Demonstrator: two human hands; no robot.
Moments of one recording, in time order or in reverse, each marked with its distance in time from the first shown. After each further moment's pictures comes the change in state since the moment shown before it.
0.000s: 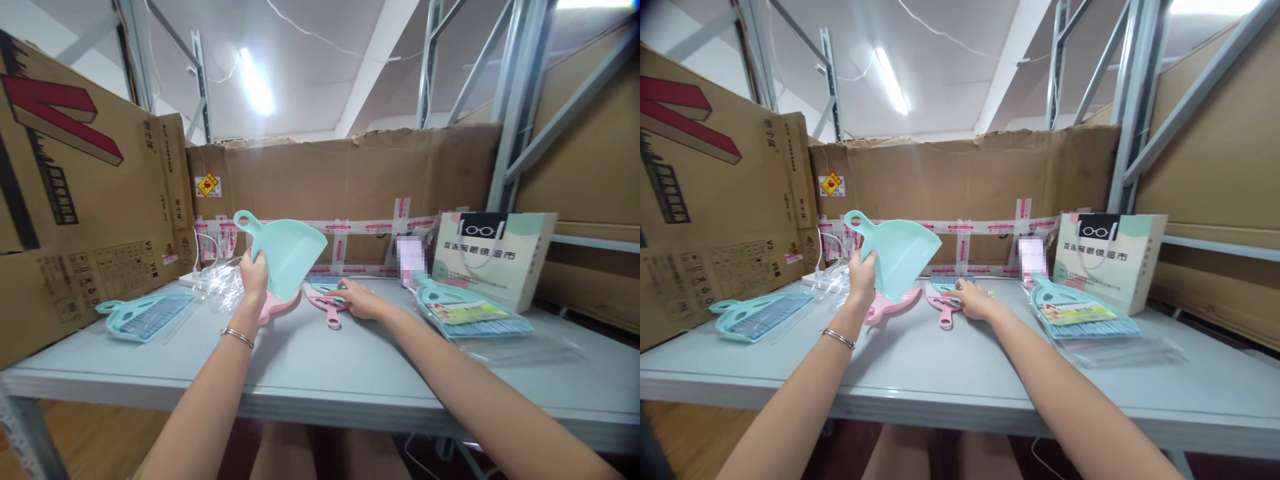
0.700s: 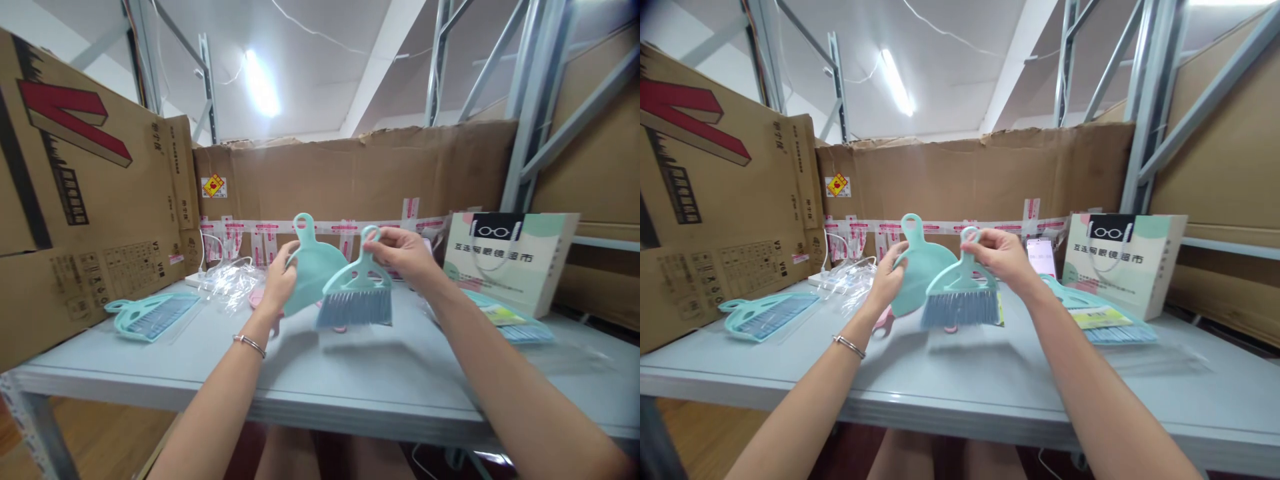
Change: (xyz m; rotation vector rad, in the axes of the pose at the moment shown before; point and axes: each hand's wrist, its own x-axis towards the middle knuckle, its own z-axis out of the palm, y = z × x) left_hand -0.026 0.013 0.008 0.241 -0.481 0.335; right_hand -0.031 -0.058 -0.108 0.947 0.602 -0.053
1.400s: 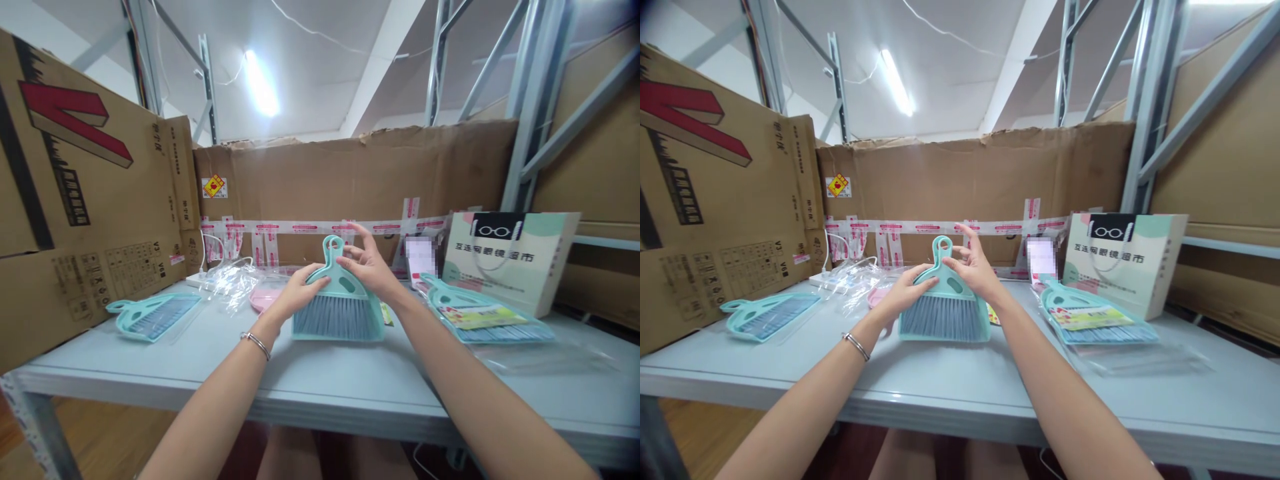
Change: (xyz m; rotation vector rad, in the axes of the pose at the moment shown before) left_hand -0.013 0.004 0.016 -0.171 -0.439 -0.075; right_hand 0.001 0.036 0.038 0.207 -0.127 0.061
